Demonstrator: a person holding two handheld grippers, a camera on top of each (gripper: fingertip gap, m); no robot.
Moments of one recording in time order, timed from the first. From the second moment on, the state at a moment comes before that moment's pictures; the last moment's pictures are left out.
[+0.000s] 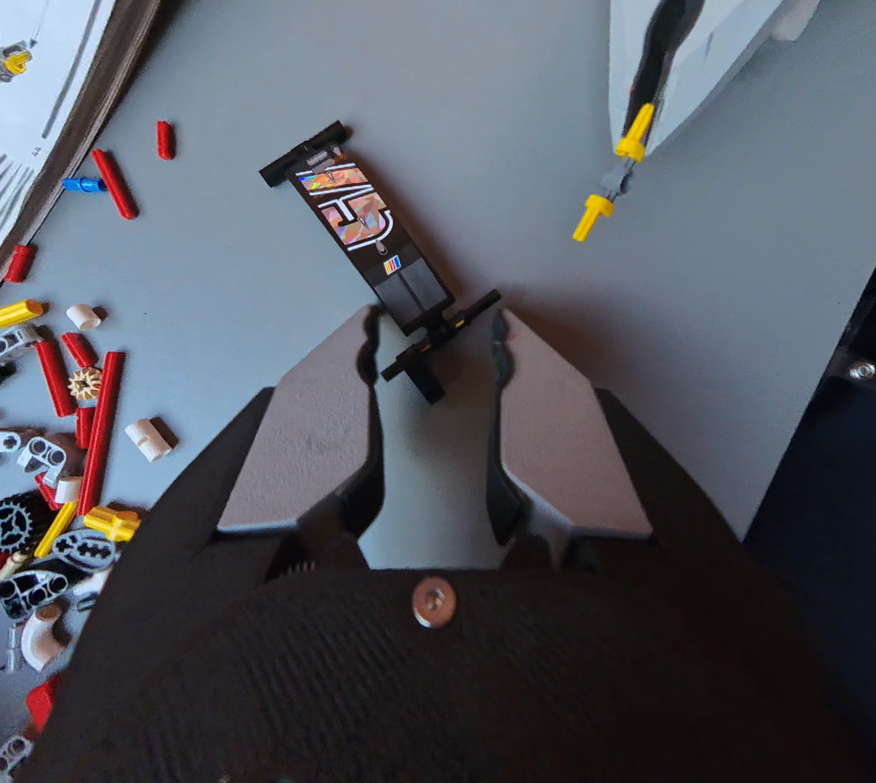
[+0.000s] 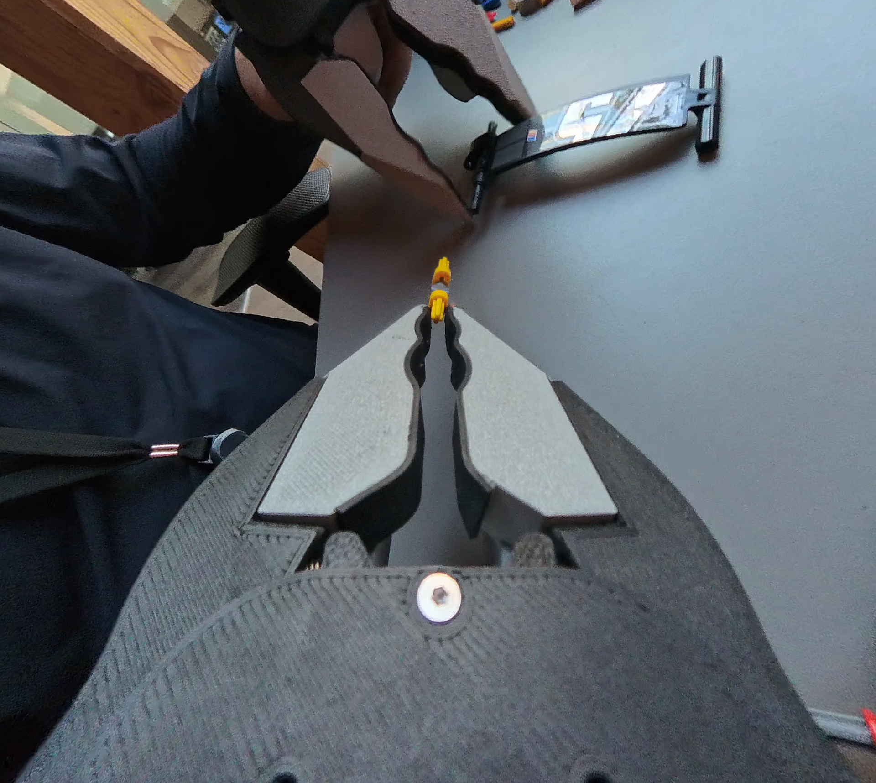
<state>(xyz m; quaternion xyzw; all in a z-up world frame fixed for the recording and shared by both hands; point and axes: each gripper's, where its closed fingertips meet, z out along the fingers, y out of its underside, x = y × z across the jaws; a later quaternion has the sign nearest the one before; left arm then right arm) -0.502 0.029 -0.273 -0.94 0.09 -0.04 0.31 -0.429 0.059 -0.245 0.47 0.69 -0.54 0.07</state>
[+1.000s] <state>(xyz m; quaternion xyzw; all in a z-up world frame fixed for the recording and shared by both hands) -0.425 0.028 -0.220 -0.78 -0.04 -0.49 0.40 -0.461 0.072 -0.249 0.30 0.82 -0.29 -0.39</state>
